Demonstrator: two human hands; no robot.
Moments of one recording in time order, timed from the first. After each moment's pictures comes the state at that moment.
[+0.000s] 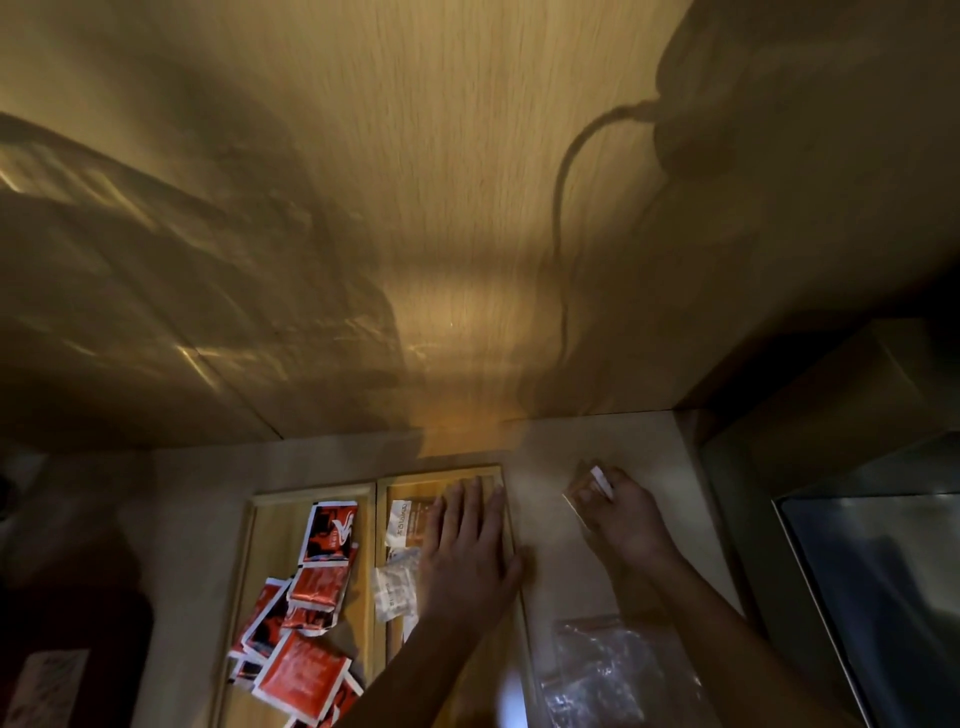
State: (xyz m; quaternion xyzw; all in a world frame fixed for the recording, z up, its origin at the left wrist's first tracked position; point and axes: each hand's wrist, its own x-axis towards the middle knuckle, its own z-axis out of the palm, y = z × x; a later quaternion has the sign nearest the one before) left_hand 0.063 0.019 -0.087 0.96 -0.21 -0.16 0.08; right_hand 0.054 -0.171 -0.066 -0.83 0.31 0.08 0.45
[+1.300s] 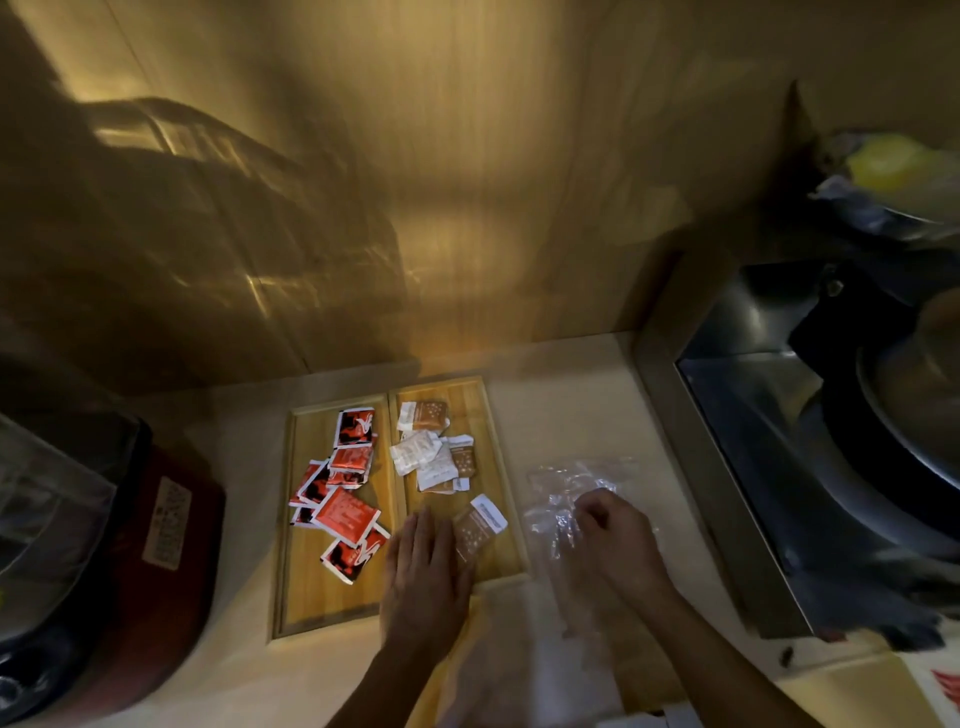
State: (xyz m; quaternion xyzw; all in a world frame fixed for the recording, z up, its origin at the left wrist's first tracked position) left_hand -0.091 0.119 -0.086 0.97 -0.19 -0.10 0.11; right_hand -0.135 -0.093 -0.030 -0.84 0.30 -0.02 0.45
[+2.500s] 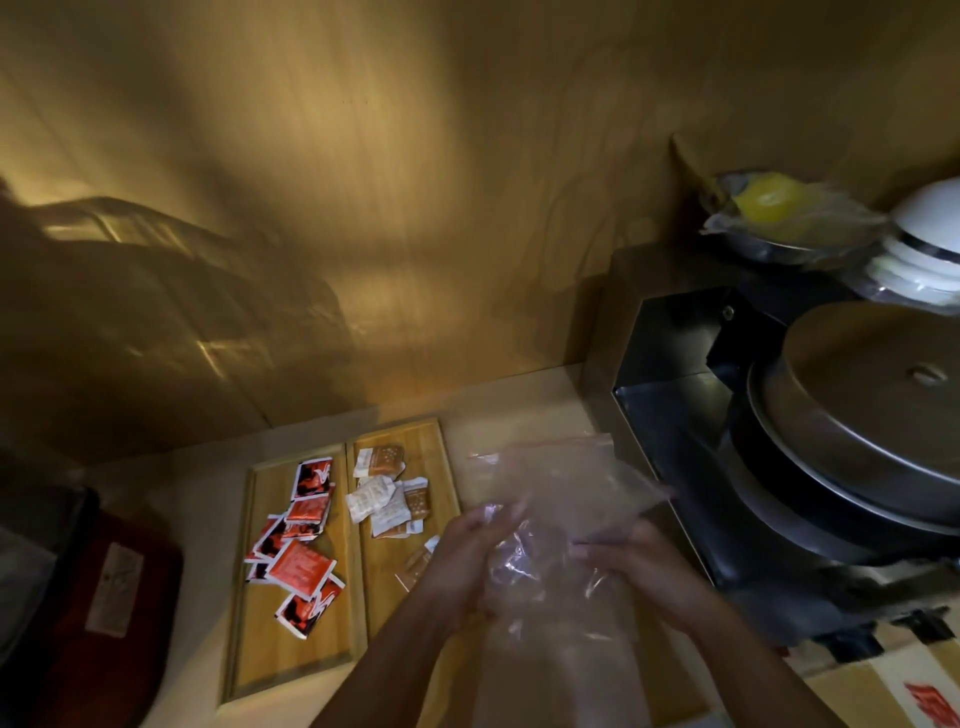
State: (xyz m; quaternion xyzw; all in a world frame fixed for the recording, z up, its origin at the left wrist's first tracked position) left_hand -0.084 0.013 0.031 0.60 0.00 -0.41 0.68; right_hand -0.168 -0.166 0.007 -0.67 0.24 0.06 0.70
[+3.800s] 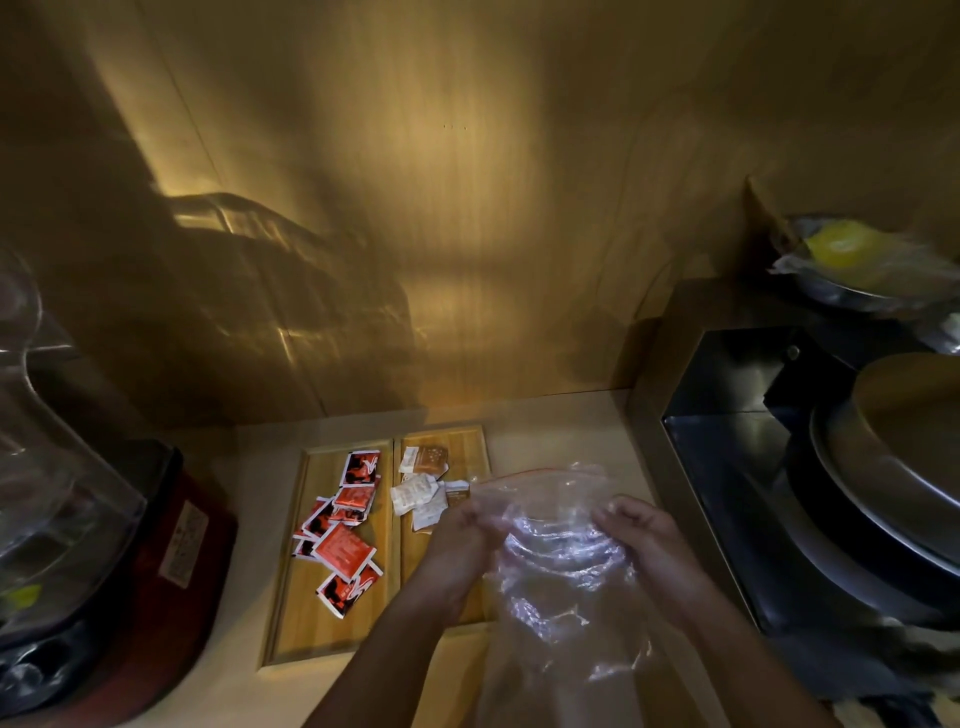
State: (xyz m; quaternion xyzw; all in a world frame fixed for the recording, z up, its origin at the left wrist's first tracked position) left_hand -0.073 0.048 0.044 0.68 0.03 -0.30 0.66; right_hand -0.137 -0.145 0.023 -0.63 0.20 0.00 0.75
